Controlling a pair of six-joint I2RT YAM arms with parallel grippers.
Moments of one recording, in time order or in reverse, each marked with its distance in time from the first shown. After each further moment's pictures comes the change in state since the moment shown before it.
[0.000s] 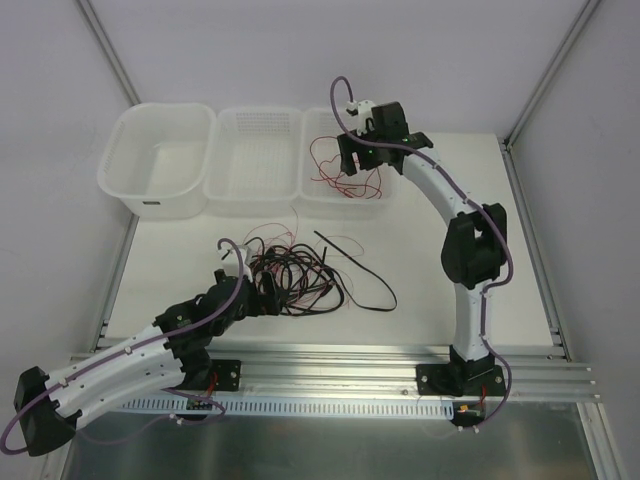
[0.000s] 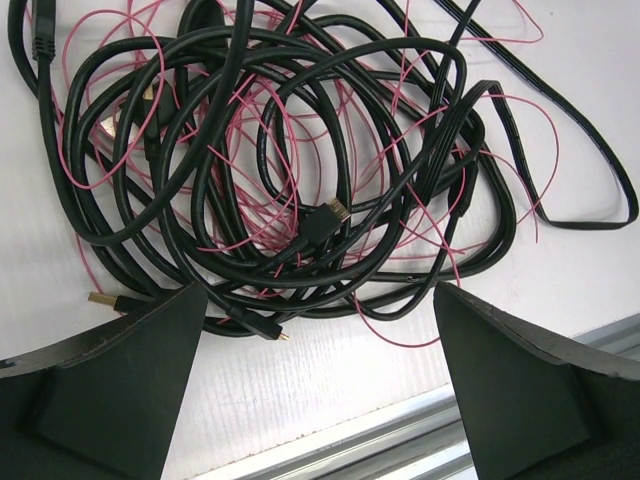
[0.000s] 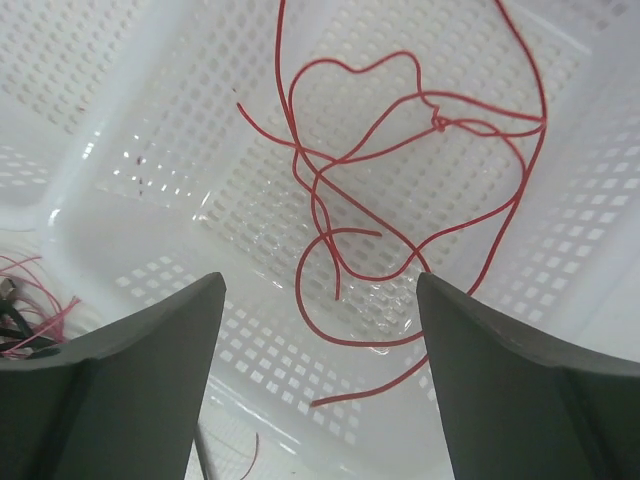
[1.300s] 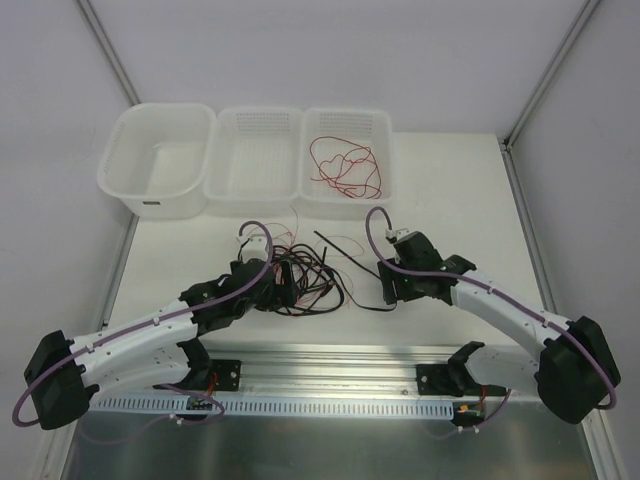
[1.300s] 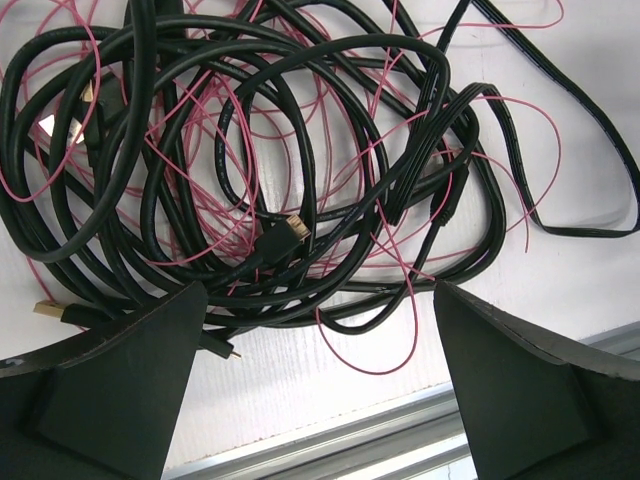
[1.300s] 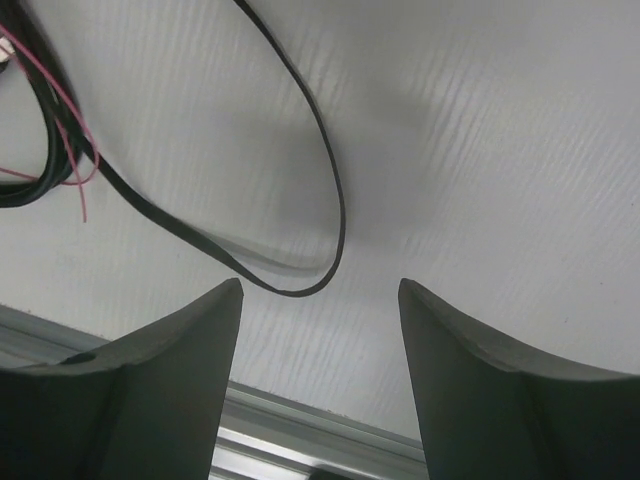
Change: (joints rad) left arm 0.000 0.319 0.166 0.007 0.039 -0.054; right arm 0.231 -0.976 -1.268 -0.057 0.237 0.375
